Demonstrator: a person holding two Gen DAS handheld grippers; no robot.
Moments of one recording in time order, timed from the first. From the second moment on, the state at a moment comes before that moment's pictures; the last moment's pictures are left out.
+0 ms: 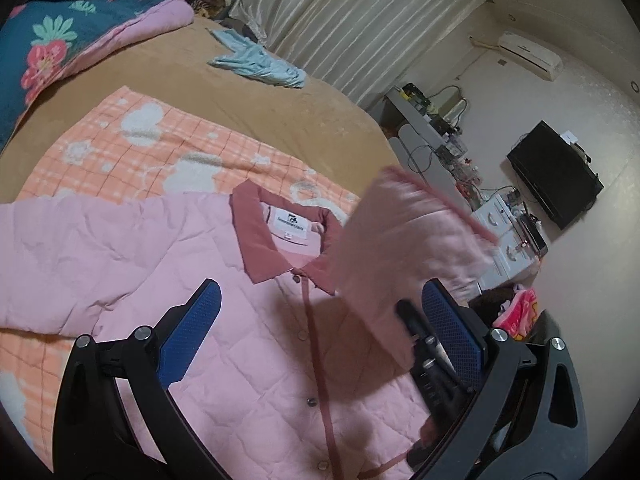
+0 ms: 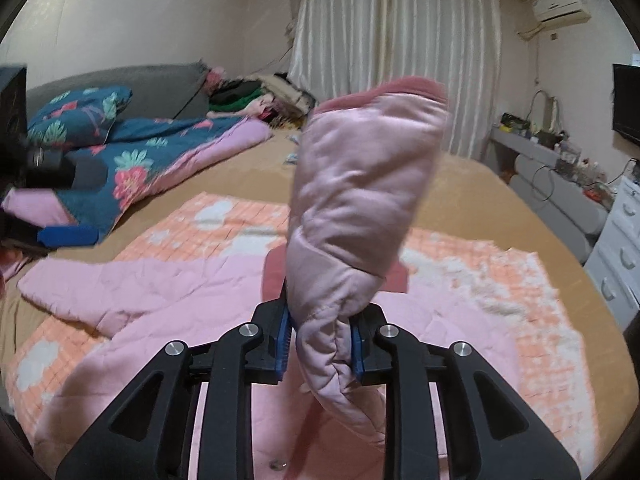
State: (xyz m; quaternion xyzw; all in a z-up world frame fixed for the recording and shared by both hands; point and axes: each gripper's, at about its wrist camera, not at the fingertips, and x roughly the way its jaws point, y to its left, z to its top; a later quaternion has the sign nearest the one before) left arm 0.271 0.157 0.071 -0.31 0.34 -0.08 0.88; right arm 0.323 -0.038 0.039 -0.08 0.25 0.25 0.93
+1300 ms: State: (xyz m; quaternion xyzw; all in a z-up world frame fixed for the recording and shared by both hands) left arm 0.246 0.151 -0.049 -0.34 0.44 -0.05 0.83; right arm 0.298 -0.120 -0.008 -0.03 0.34 0.20 0.92
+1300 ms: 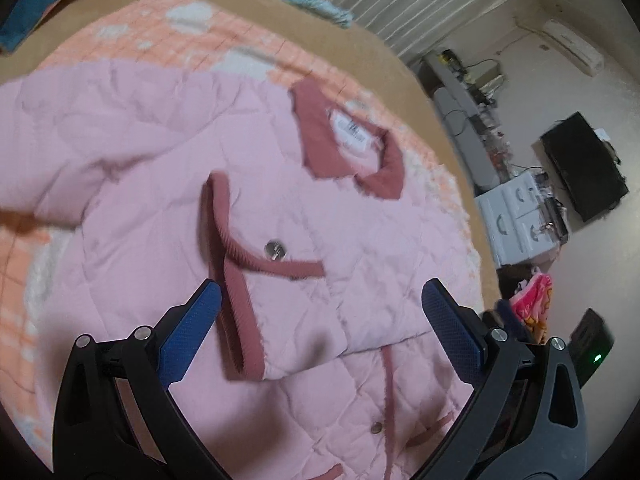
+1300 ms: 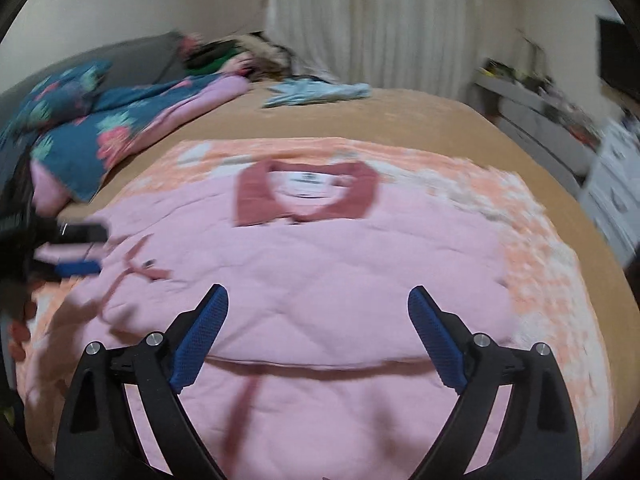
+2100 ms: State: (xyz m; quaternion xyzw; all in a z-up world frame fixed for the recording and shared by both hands) left arm 0.259 0.143 0.005 -0.21 0.40 0.01 0.89; right arm 0.330 -0.254 -0.028 0.04 0.37 0.07 0.93
